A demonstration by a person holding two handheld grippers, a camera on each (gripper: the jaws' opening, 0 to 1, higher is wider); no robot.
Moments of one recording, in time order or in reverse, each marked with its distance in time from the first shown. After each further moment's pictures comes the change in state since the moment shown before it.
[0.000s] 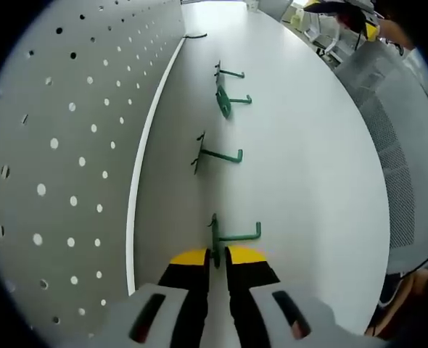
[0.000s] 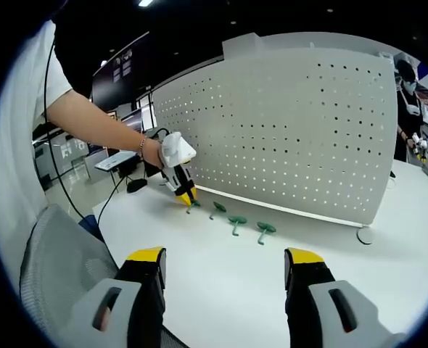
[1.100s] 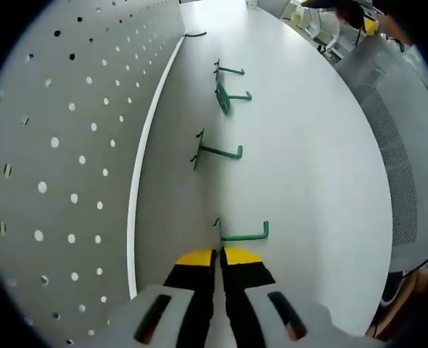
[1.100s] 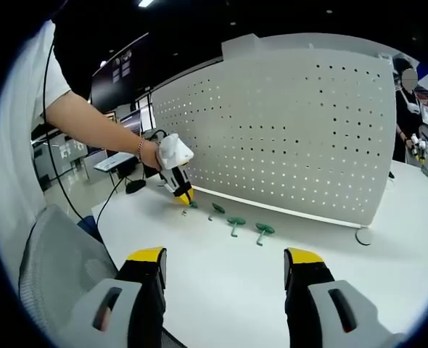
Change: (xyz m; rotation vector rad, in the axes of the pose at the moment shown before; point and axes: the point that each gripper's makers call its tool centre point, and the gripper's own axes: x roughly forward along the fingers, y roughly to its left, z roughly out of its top) left arm 0.000 0.000 -0.003 0.010 0.011 0.020; right arm 0.000 -0.001 0.002 -0.001 -0.008 -0.008
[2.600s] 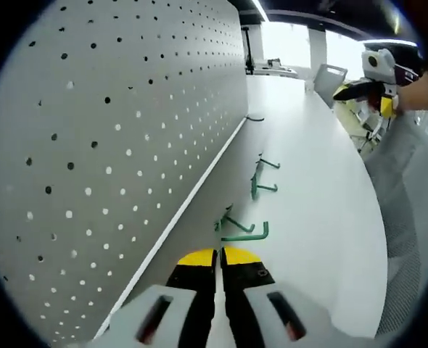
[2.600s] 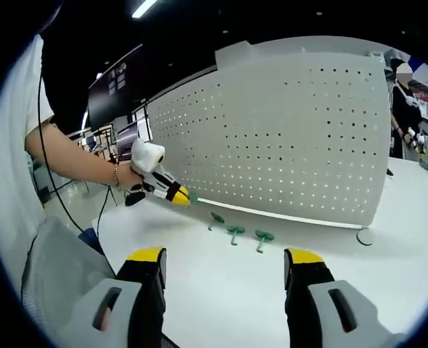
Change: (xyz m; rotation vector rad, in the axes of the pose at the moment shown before) left arm -0.054 -0.004 0.047 -0.345 -0.501 0.274; right arm 0.001 -0.003 0.008 0.042 -0.052 -0.005
